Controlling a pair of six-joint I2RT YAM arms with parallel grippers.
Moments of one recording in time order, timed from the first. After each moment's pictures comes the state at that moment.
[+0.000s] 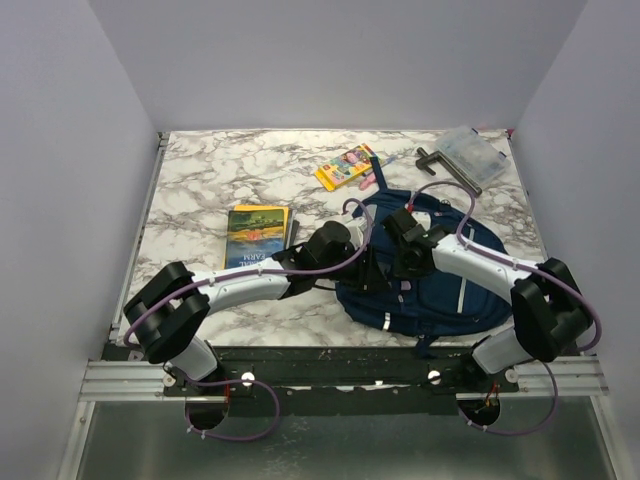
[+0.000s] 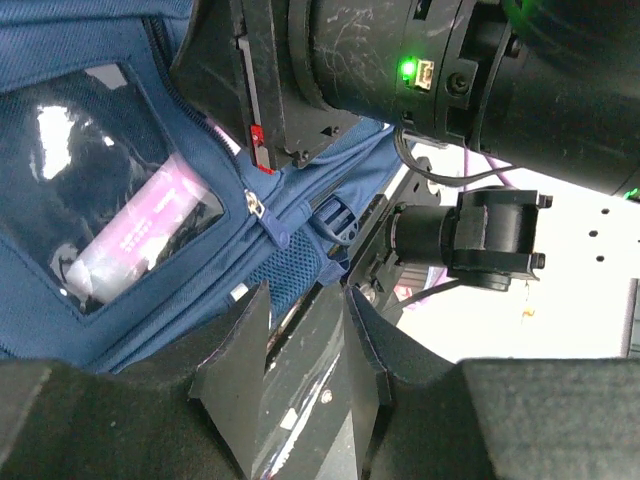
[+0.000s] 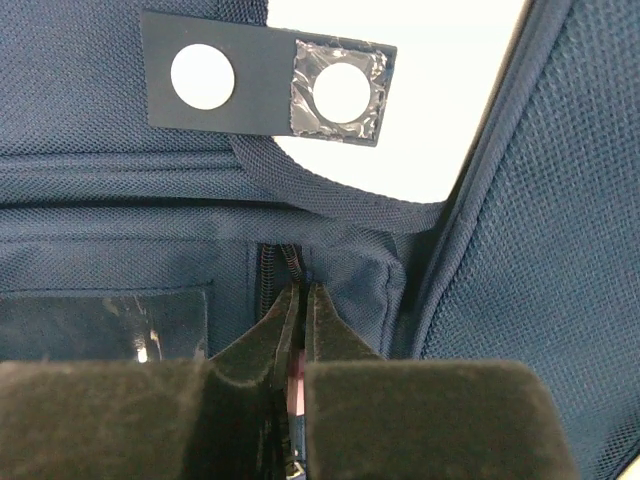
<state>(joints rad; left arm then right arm) -0.95 1.55 0.89 0.16 0.39 -0.82 0.58 1.49 0.89 -0.65 0.30 0.67</state>
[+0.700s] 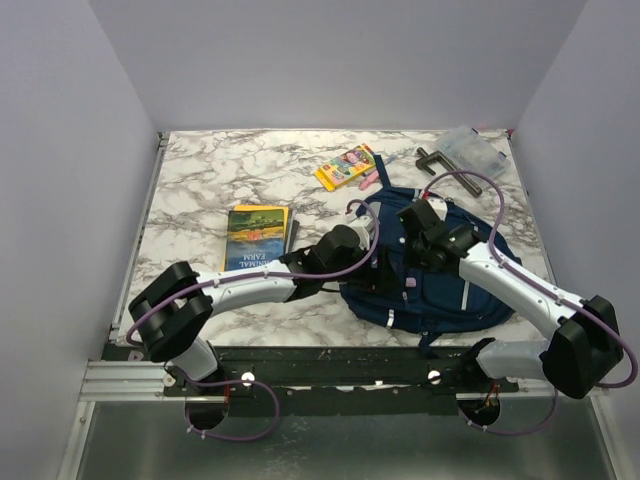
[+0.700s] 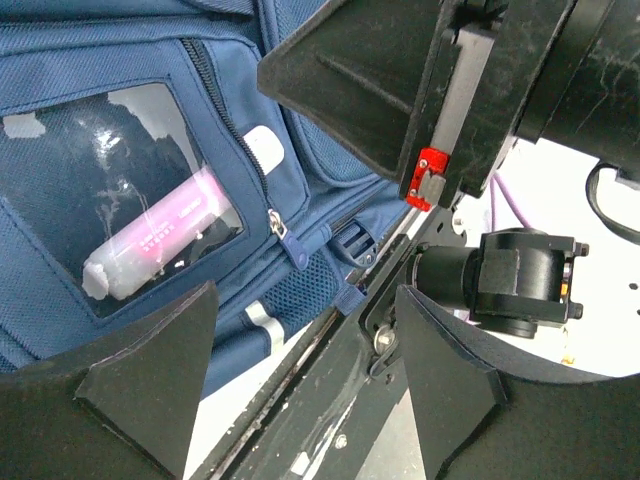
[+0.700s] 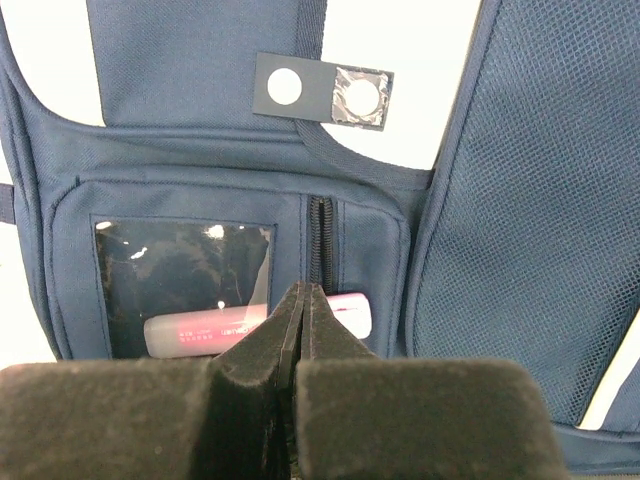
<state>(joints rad) -1.00 1.56 0.92 0.16 0.23 -0.80 0.60 1.27 0.94 -0.70 0.35 0.66</state>
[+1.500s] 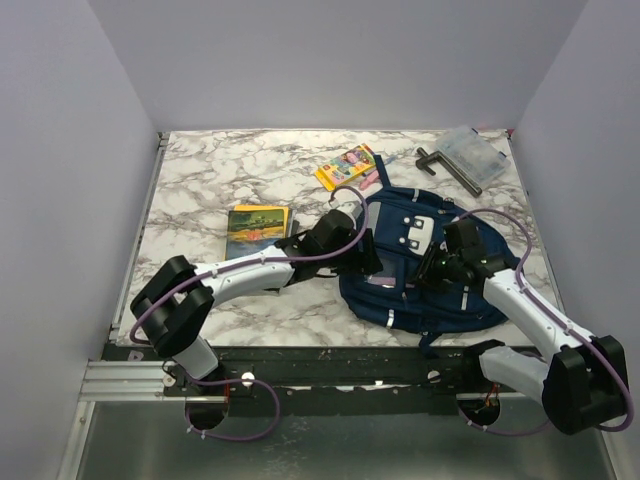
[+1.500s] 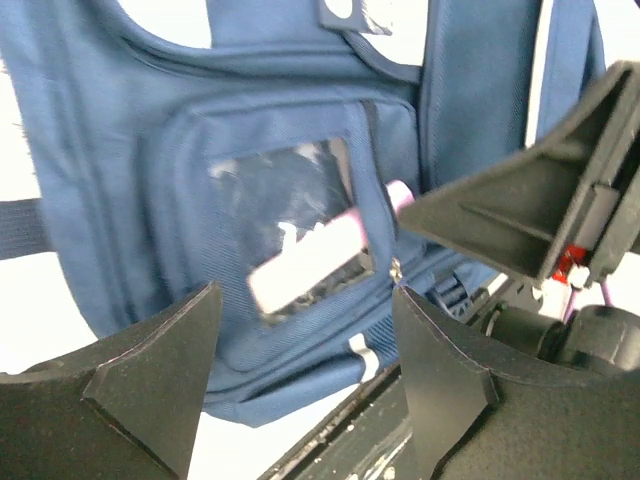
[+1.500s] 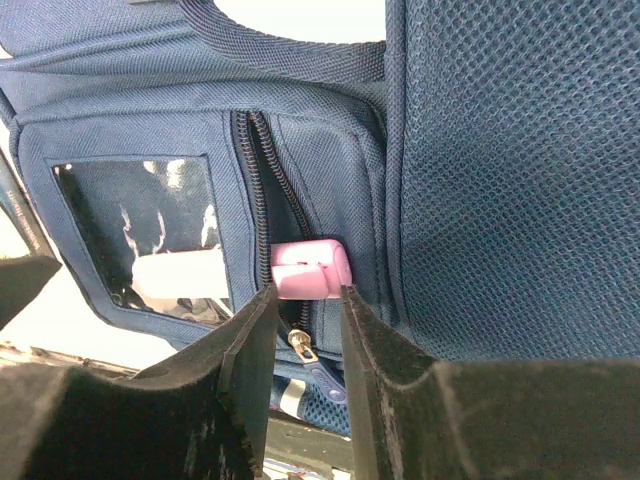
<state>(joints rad) -0.93 1.60 1.01 -0.05 0.10 -0.77 0.29 1.08 0.63 -0.55 -0.17 0.73</state>
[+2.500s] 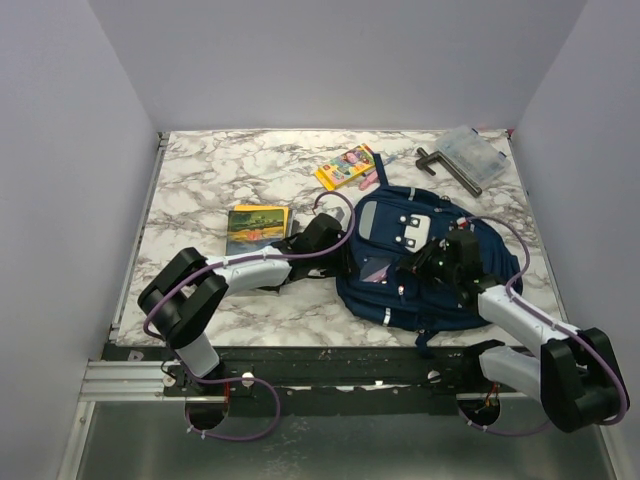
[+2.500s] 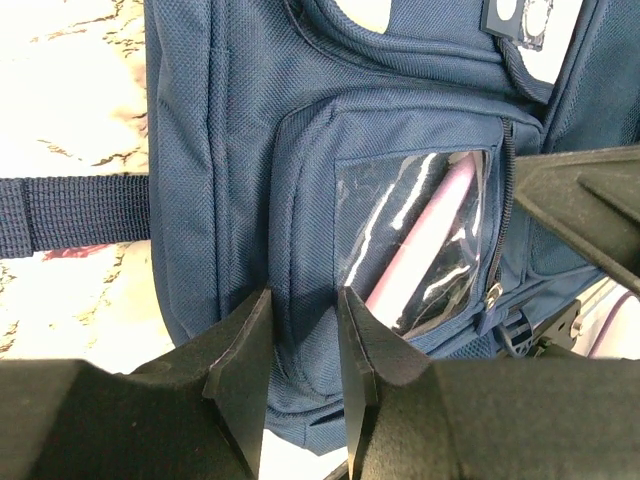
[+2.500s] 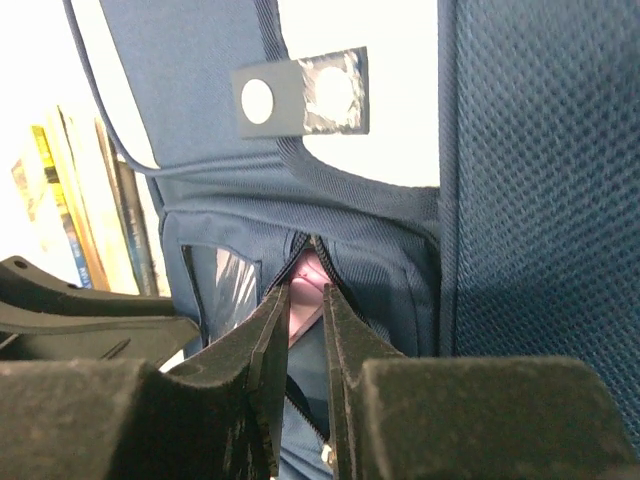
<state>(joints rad) -0.82 1.65 0.91 0.00 0.13 -0.84 0.27 1.09 0.37 0.08 -0.21 0.93</state>
